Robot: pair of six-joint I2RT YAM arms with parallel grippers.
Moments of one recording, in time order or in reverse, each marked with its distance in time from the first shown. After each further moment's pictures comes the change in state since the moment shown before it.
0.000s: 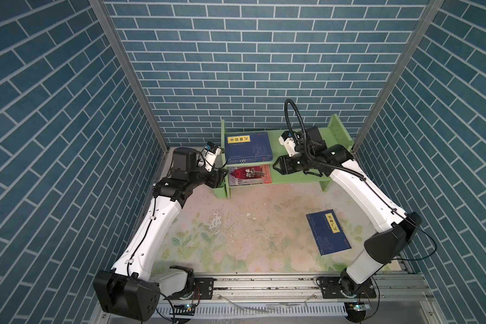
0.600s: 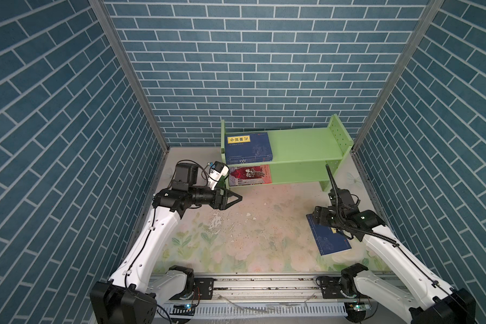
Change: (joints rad) left arm -0.002 -0.048 -0.169 -0.090 0.570 -0.233; right arm -0.258 -0.639 -1.018 0.147 0.276 0.327
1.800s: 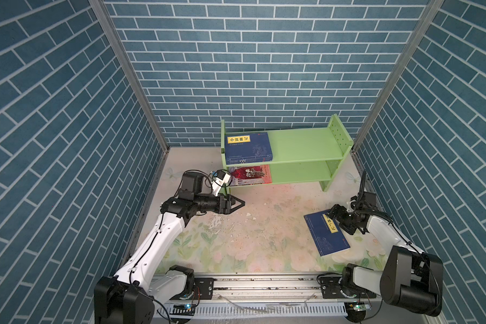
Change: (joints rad) left arm -0.039 -0.032 -0.174 0.174 -0.056 -0.182; right arm -0.549 0.309 -0.109 0.275 -0.500 -0.126
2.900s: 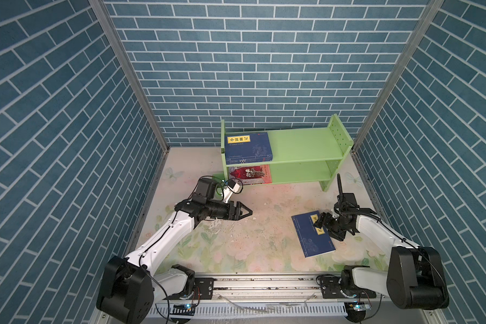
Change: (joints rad) left arm -0.131 0.096 -0.106 0.099 -0.053 -0.139; right arm 0.313 0.000 -0.006 -0.132 0.093 0.145
